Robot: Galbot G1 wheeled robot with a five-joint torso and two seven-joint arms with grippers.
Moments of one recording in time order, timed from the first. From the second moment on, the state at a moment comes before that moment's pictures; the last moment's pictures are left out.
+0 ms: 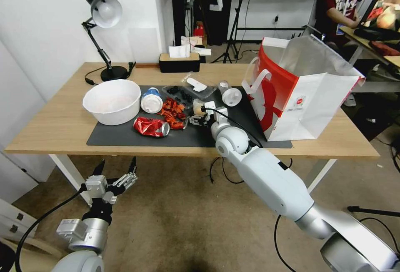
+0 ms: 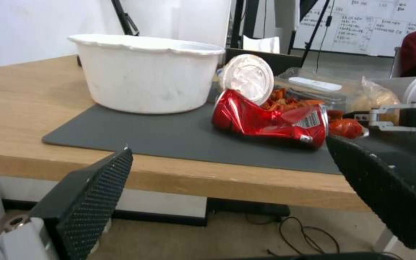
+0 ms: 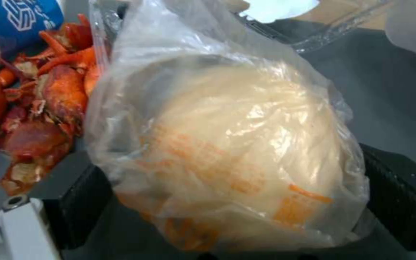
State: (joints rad) left arm 1.72 -1.51 -0.73 -2.14 -0.35 -0.03 0.16; right arm -0.51 1.29 -0.25 1.40 0.69 -0.41 0.35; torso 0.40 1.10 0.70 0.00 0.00
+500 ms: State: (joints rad) left arm 1.71 -1.51 -0.72 -2.14 -0.35 -0.03 0.15; right arm -0.51 1.28 -0.24 1.41 0.69 -0.40 0.36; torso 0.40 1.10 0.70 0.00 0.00
